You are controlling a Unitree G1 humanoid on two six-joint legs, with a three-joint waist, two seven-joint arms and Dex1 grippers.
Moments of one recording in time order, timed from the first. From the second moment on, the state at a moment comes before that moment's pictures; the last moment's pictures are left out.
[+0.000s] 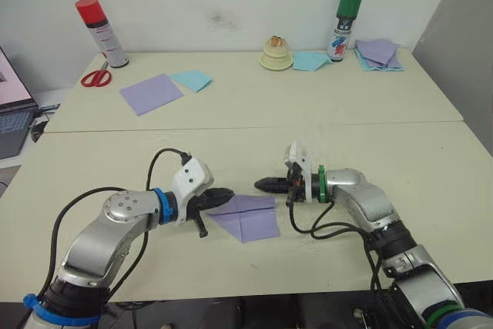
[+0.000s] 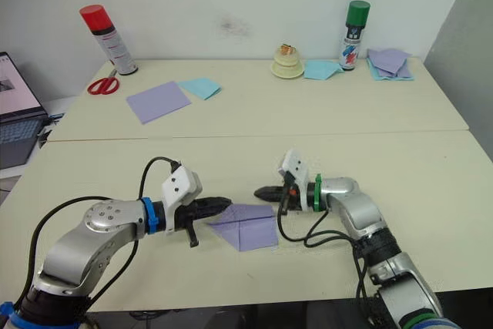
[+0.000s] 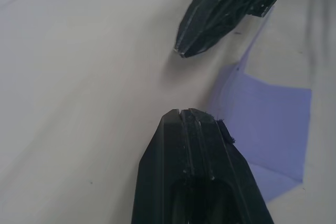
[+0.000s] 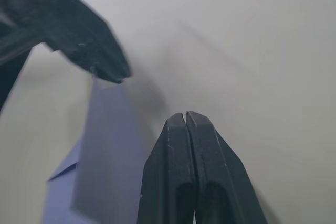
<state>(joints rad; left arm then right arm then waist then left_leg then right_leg) -0.13 0.72 -0.07 -0.41 -0.37 0.62 -0.86 -0.52 -0.33 0.32 0.14 0.31 0.45 1.07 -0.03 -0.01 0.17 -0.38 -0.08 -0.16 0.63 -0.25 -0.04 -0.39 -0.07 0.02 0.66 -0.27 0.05</state>
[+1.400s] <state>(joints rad) -0.13 0.71 -0.13 -0.18 -0.28 0.43 -0.95 -0.31 -0.54 0.29 0.08 0.19 -0.28 1.26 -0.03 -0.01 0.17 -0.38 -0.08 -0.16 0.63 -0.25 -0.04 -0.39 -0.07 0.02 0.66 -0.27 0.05</state>
